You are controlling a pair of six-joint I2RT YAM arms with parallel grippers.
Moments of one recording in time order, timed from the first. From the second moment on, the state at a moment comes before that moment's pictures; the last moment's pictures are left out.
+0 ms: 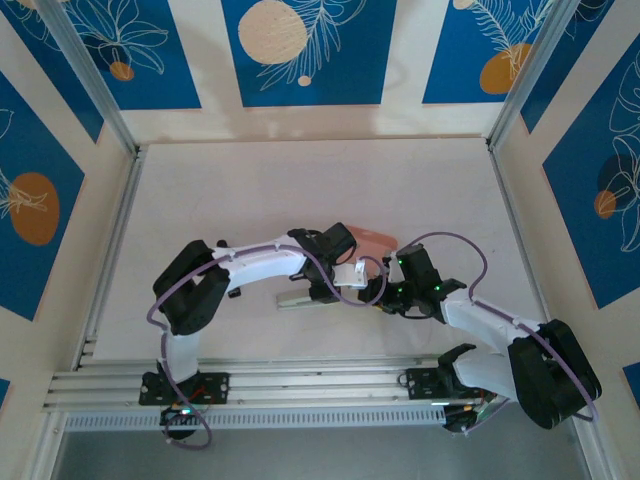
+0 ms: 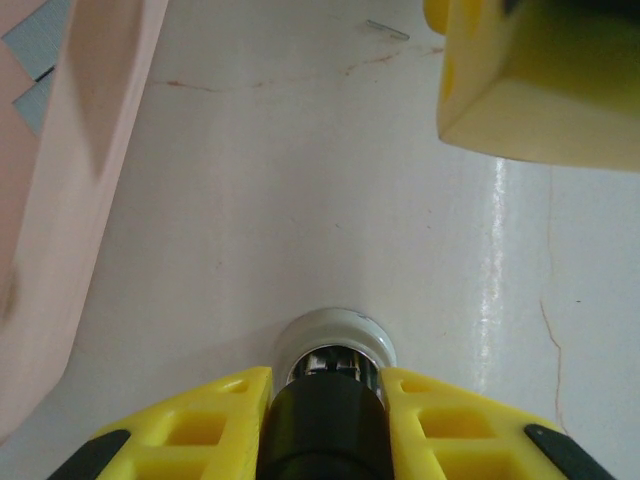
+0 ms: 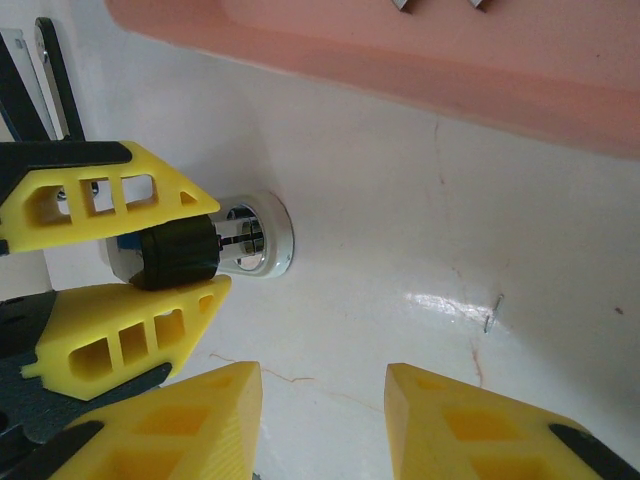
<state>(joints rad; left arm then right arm) -0.94 1.93 1.36 -0.73 0.16 0.58 0.45 1.13 0.40 -0.21 -0.53 0.79</state>
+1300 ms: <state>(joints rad) -0.95 1.81 1.23 -0.61 0.12 0.46 0.44 1.12 0.40 -0.23 -0.53 0.79</state>
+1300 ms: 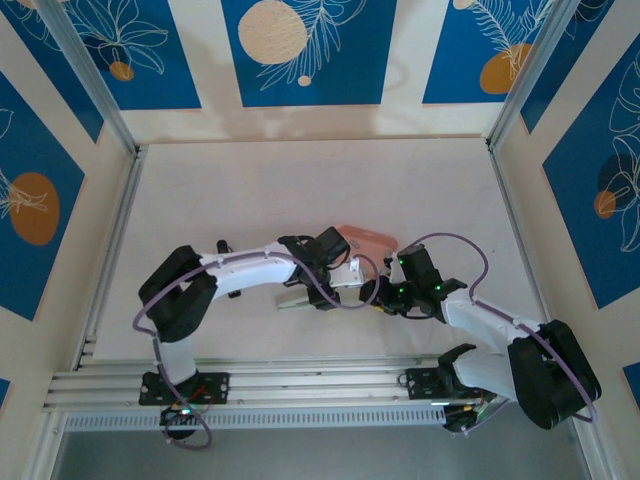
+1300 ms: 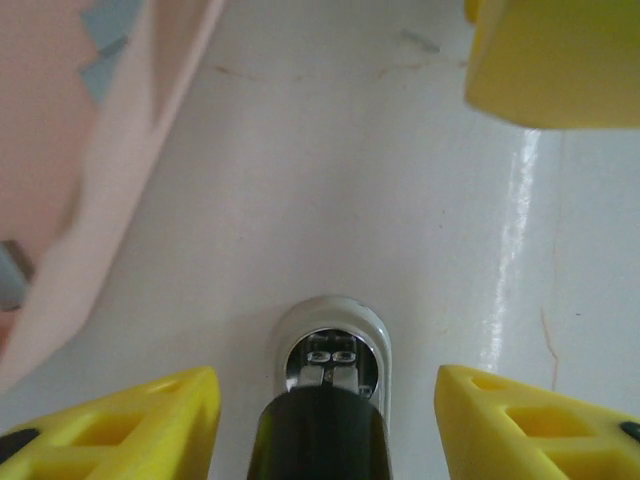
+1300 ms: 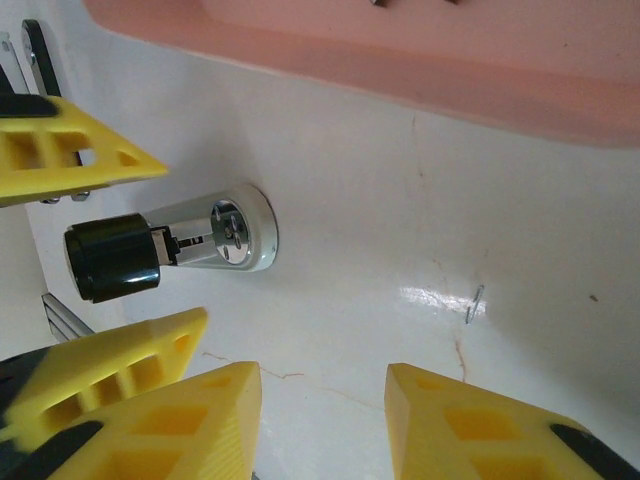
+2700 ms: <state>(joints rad) -0.77 1.23 0.53 -0.01 0.06 -0.02 0.65 1.46 0.68 -0.24 -0.51 0.75</state>
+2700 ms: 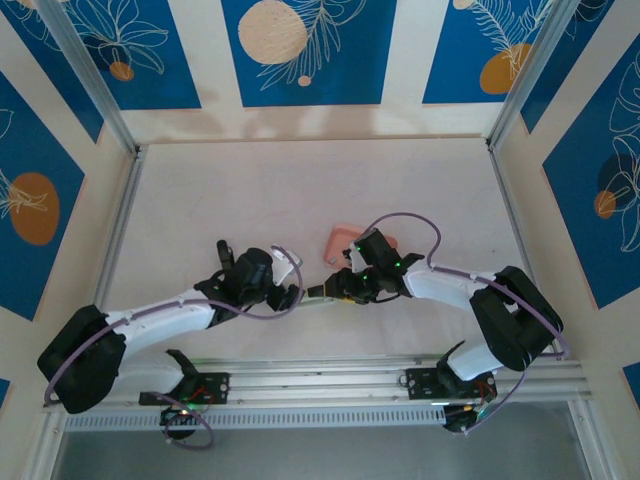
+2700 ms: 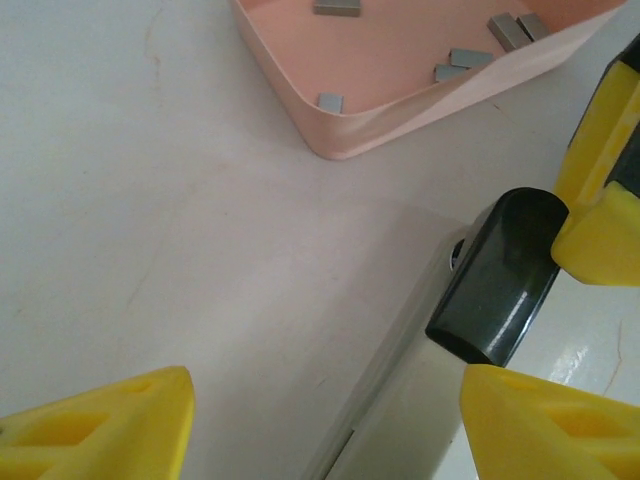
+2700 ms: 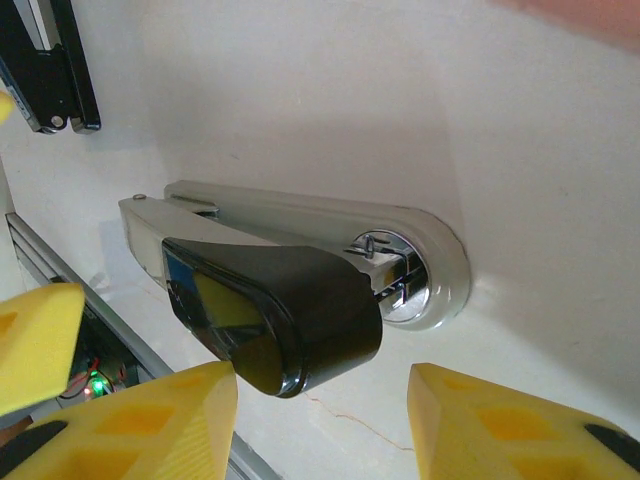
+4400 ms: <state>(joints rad) -0.82 1.54 0.73 -0.11 0.18 0.25 0.62 1.44 0.71 -0.27 -0.50 0.73</state>
